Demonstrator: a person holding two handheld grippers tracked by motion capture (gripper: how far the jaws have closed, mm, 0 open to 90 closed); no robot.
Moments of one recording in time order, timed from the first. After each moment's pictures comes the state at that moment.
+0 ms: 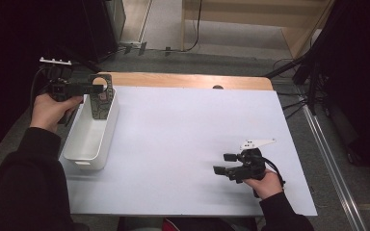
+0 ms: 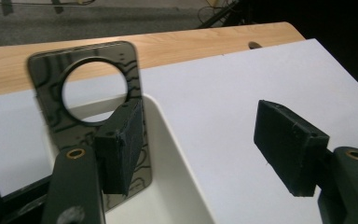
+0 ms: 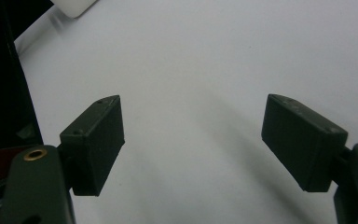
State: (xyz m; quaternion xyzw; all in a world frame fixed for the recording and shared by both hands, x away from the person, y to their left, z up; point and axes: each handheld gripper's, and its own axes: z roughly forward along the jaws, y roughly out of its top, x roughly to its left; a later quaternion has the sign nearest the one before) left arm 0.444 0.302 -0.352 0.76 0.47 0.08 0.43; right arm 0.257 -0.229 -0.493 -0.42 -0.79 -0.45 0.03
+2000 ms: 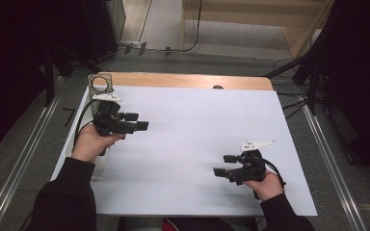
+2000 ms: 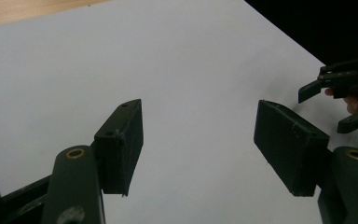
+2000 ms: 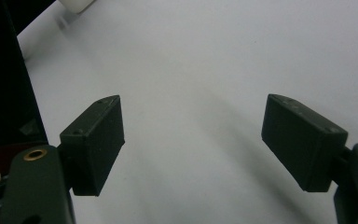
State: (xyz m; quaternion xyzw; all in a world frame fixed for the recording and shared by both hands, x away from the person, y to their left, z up) left arm 0.361 0.192 -0.397 0.82 0.36 0.01 0.45; right arm 0.253 -0.228 -0.492 -0.41 -0.79 -0.45 0.03
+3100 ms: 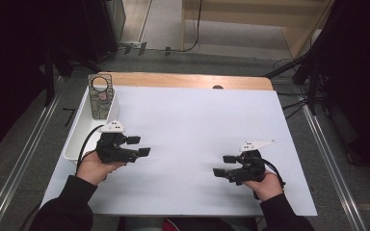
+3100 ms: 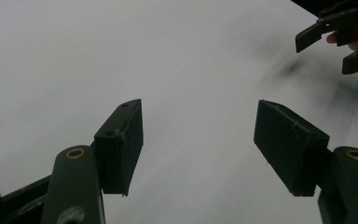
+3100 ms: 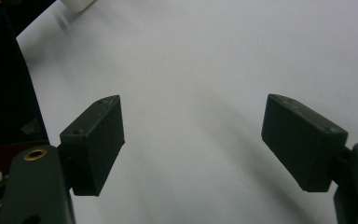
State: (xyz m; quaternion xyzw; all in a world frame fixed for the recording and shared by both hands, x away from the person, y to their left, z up) left arm 0.311 0.192 -0.442 0.83 0.33 0.02 0.44; right arm 0.253 -0.227 -0.493 -0.41 -0.79 -0.45 0.03
